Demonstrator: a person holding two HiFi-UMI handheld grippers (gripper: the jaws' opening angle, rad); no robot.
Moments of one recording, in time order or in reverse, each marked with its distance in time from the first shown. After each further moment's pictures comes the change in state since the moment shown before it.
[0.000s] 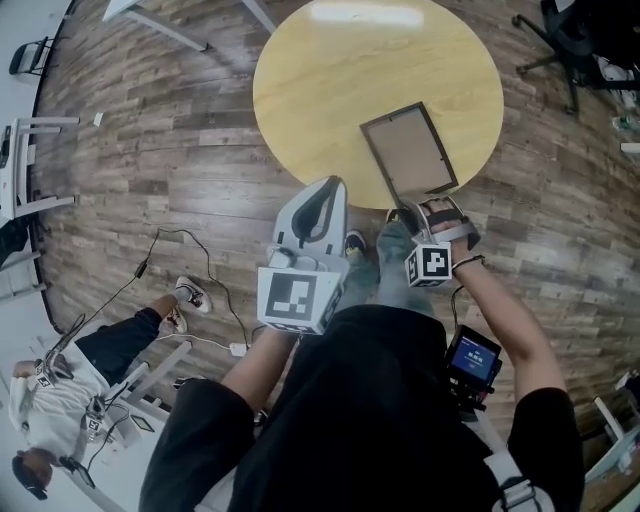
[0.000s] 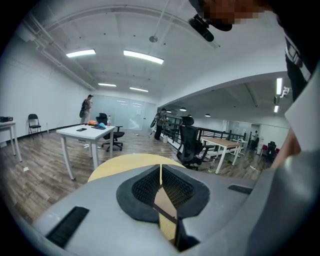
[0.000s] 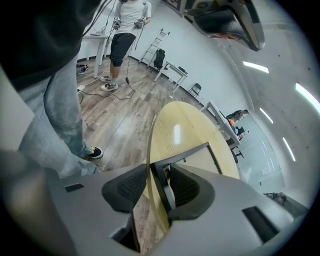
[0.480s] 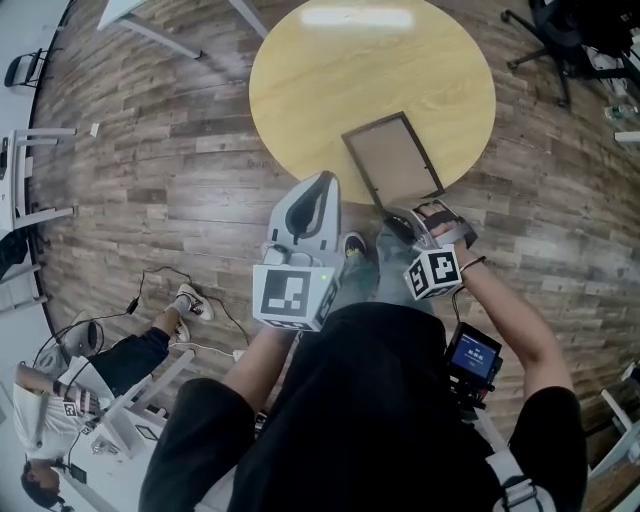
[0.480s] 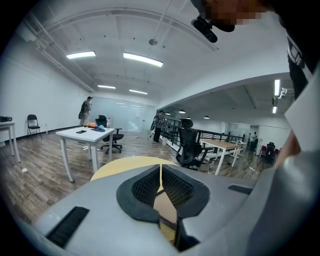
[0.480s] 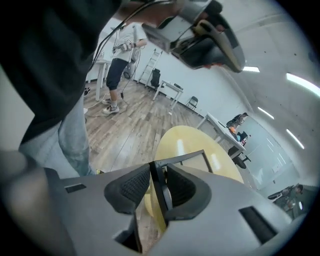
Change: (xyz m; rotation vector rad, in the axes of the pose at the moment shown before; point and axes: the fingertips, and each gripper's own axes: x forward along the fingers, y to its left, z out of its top) left arm 0.004 -0.003 0.003 0.005 -0.013 -0.012; right arm -0.040 -0.008 0.043 0.111 -0.212 0.059
